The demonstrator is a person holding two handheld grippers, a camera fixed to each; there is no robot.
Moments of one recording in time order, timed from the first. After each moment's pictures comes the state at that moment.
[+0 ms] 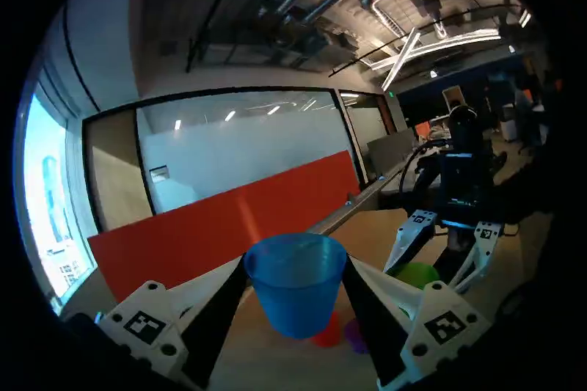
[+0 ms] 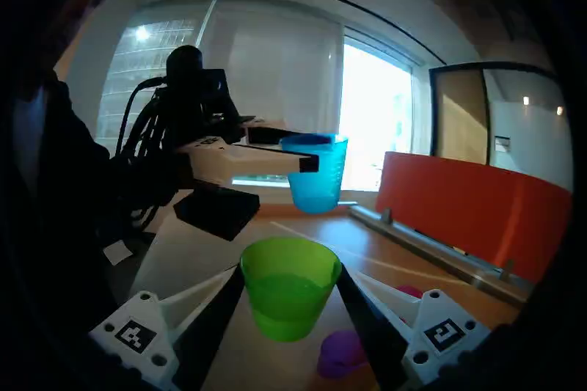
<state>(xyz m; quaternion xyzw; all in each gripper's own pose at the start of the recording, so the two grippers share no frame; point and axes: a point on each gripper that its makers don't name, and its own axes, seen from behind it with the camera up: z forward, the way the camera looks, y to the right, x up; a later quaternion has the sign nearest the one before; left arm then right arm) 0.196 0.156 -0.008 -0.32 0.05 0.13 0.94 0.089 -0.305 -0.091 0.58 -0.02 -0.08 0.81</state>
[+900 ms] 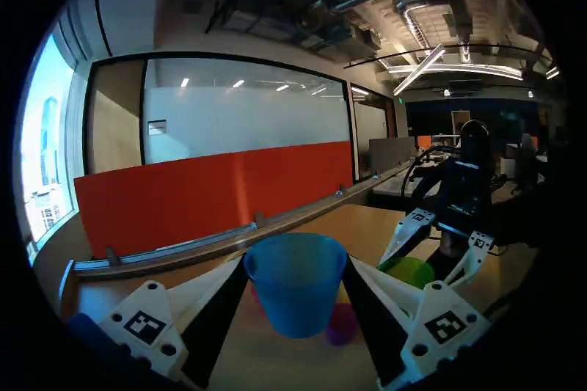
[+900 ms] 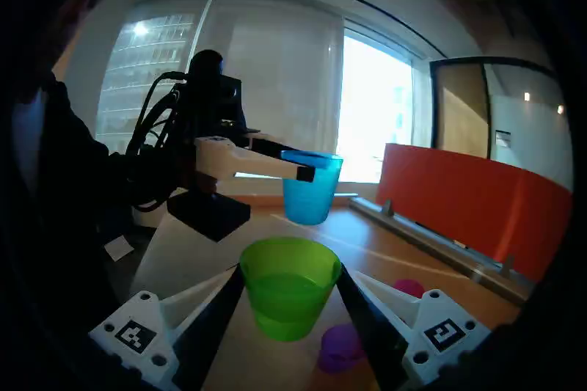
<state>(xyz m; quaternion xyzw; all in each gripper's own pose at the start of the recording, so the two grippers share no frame) 0.161 0.141 0.003 -0.34 -0.03 0.05 0.94 0.079 -0.297 -0.089 0.58 -0.04 -0.09 0.81</state>
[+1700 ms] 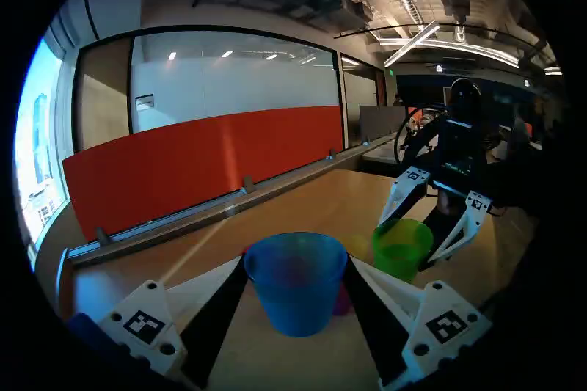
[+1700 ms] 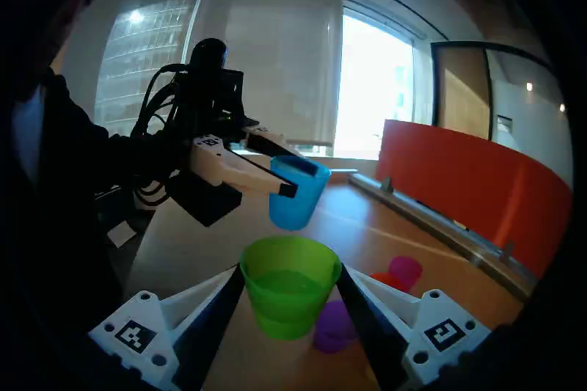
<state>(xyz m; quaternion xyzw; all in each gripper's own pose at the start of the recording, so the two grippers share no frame) 0.103 0.142 0.002 -0.36 -0.10 0.09 0.92 0.055 -0.272 -0.084 0.58 -0.09 -0.12 0.80</state>
